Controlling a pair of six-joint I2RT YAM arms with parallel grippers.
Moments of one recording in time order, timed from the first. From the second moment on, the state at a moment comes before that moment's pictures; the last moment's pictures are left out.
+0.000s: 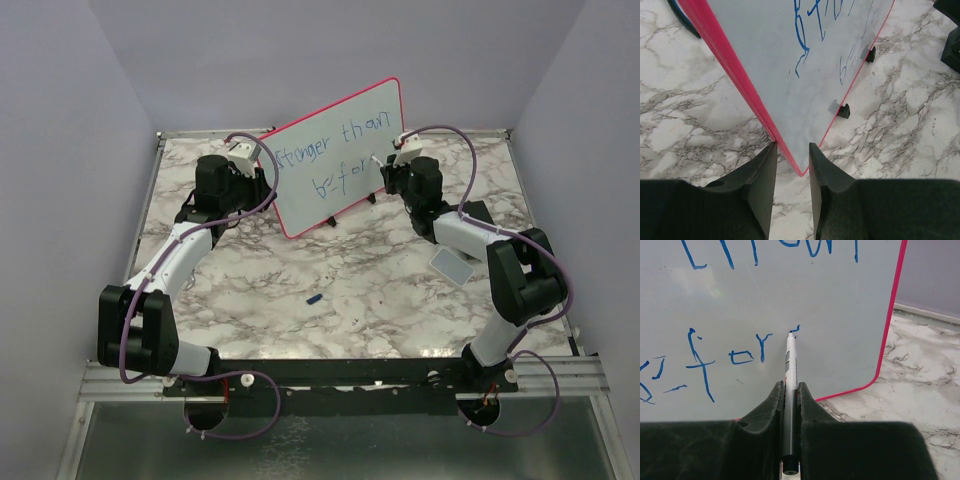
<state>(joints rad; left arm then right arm) -0.18 1.39 0.98 -0.02 0.40 -0.09 0.38 1.72 1.01 0.53 0.05 -0.04</state>
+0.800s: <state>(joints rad) -0.18 1.39 0.98 -0.02 0.40 -0.09 0.38 1.72 0.97 0.54 0.06 -0.03</state>
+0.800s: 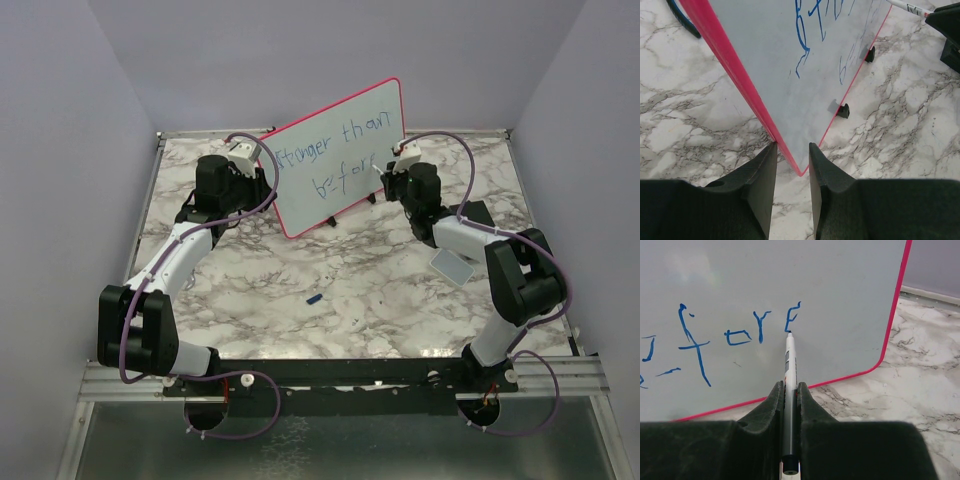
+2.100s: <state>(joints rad) -0.18 1.39 0.98 -0.02 0.40 -0.09 0.38 1.71 0.95 0.53 0.19 -0.01</state>
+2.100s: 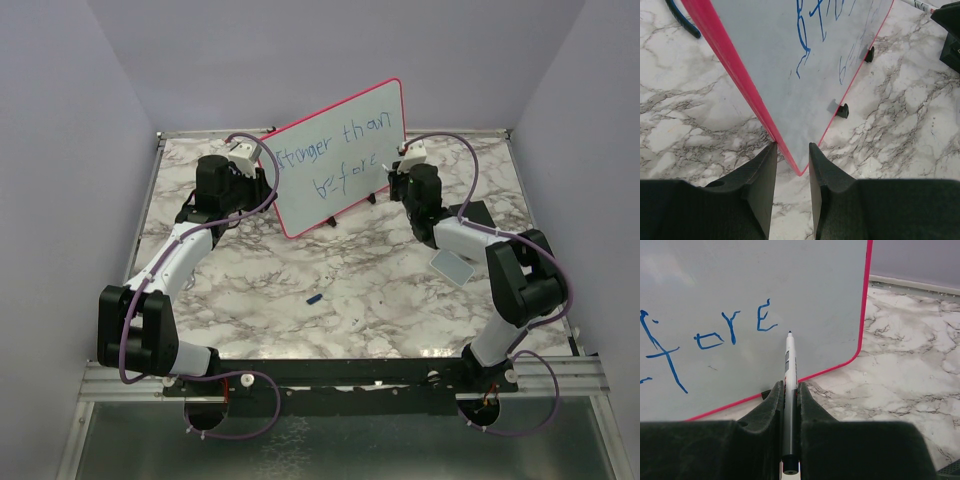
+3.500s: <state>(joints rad) -0.18 1.39 0.98 -0.02 0.40 -0.09 0.37 1.74 0.98 0.52 0.19 -0.01</state>
